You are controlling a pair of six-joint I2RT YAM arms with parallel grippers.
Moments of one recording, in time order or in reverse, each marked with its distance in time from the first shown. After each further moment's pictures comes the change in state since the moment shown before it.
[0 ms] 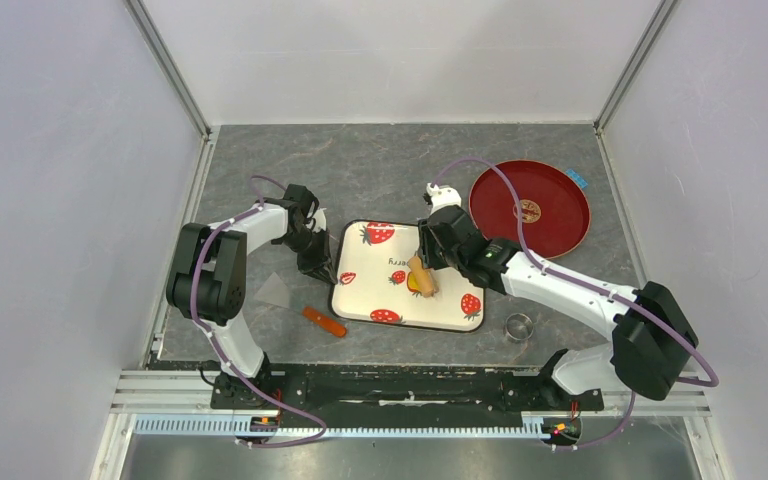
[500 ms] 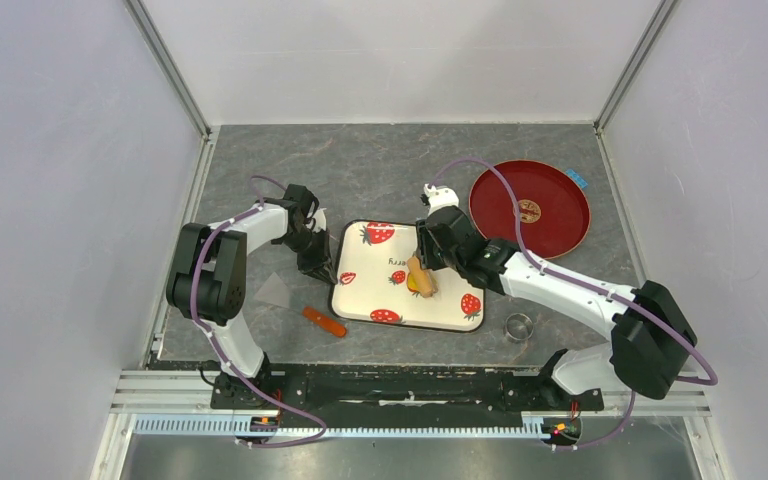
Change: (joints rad) left arm 0.000 0.000 0.000 0.000 0.000 0.000; right arm 0.011 0.006 0.004 0.006 0.000 -0.006
